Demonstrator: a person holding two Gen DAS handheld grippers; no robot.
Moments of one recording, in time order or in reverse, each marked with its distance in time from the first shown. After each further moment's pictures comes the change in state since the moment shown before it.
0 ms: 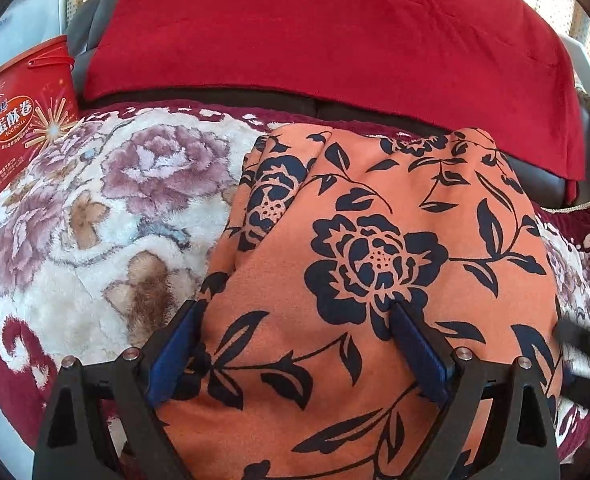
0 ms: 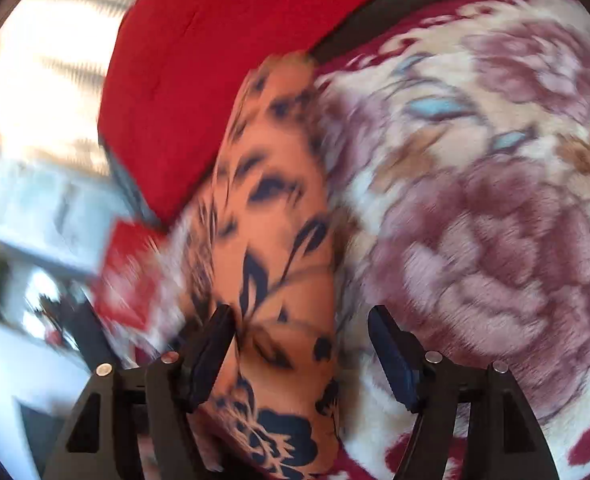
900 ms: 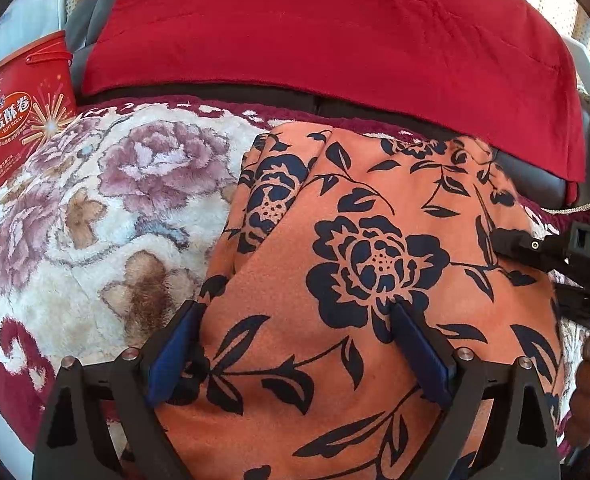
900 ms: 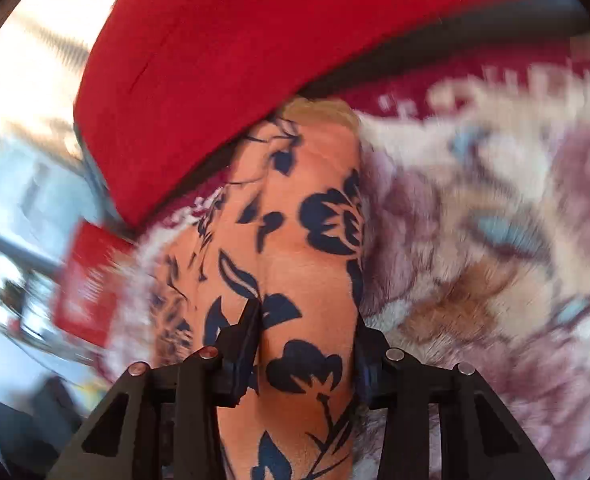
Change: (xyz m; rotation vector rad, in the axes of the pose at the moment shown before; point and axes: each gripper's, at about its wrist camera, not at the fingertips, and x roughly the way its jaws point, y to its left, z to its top) left arm 0.007 0.000 0.003 -0.012 0.010 0.003; right arm 0.082 0.071 0.044 -0.253 0.016 -0.227
